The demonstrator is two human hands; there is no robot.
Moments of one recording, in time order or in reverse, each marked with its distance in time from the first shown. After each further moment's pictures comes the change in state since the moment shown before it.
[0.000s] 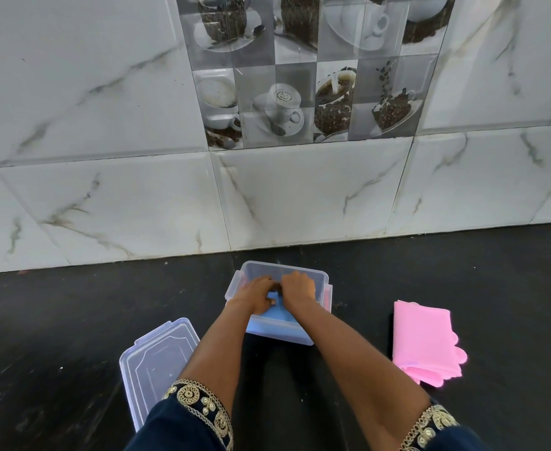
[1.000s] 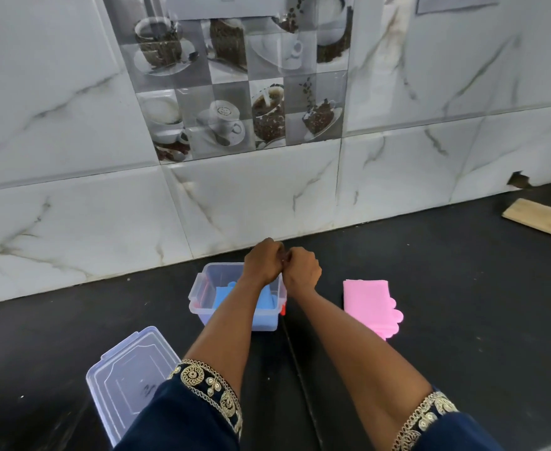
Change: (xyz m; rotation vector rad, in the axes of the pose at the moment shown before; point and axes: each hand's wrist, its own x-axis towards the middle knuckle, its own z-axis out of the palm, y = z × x) left_hand -0.012 0.129 -0.036 -0.115 0.385 0.103; right_hand -0.064 0.065 -0.043 0.597 0.396 0.448
